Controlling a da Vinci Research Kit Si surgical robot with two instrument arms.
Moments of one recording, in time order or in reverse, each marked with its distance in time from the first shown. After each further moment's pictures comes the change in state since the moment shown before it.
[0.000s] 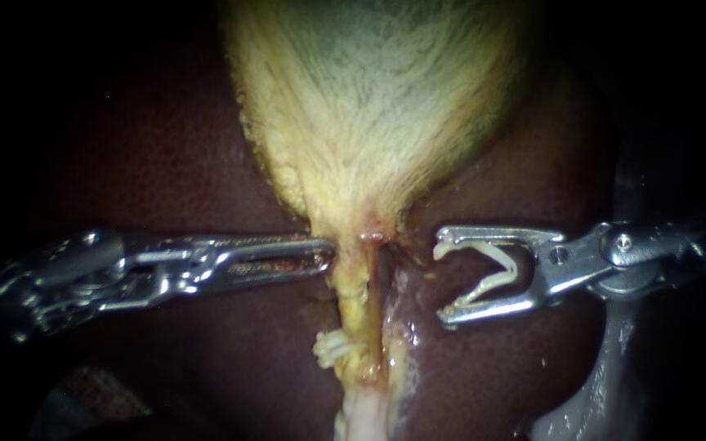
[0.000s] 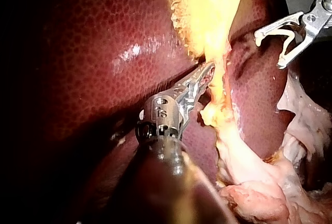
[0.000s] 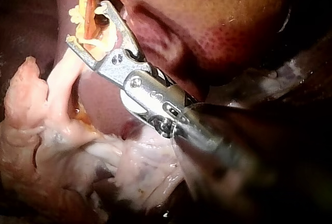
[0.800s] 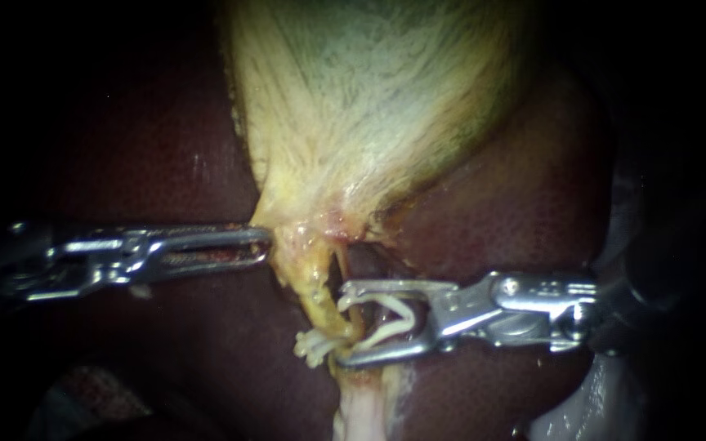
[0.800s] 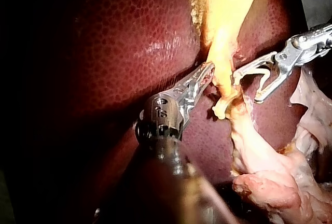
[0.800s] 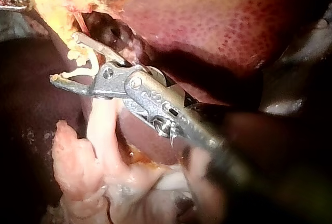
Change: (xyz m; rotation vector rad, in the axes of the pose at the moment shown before) right arm -0.006 0.001 0.015 0.052 -0.006 0.295; left arm -0.002 0.002 -0.007 -0.018 -0.003 -0.006
